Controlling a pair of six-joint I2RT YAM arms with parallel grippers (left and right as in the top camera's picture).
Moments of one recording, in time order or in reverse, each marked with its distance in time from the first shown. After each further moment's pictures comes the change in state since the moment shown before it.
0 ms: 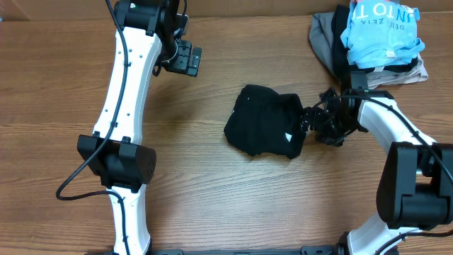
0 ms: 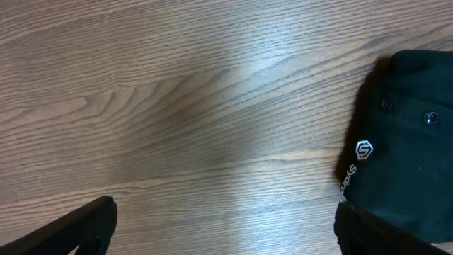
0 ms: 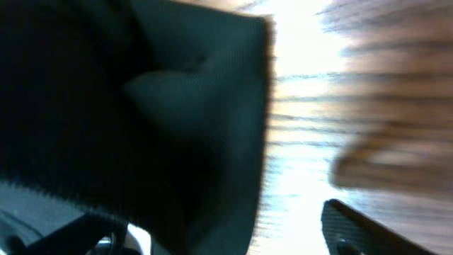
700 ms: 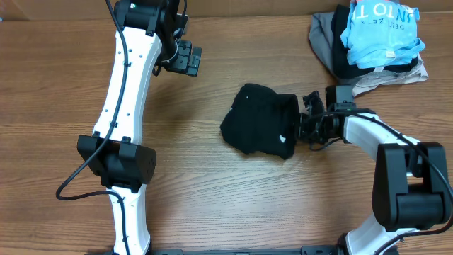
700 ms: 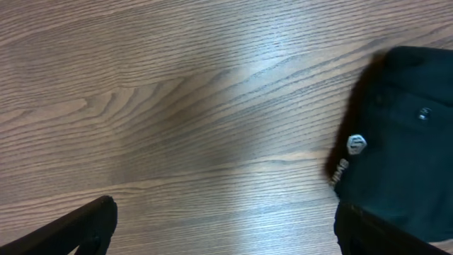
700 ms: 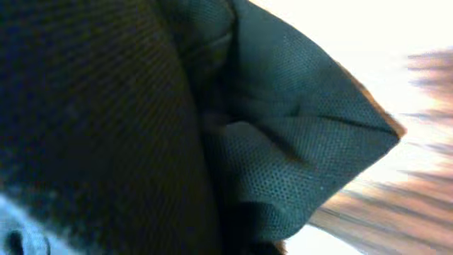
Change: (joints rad) left arm 0.000 0.000 0.000 0.002 0.000 0.000; right arm 0.092 -0.007 -0.180 0.380 -0.127 0.005
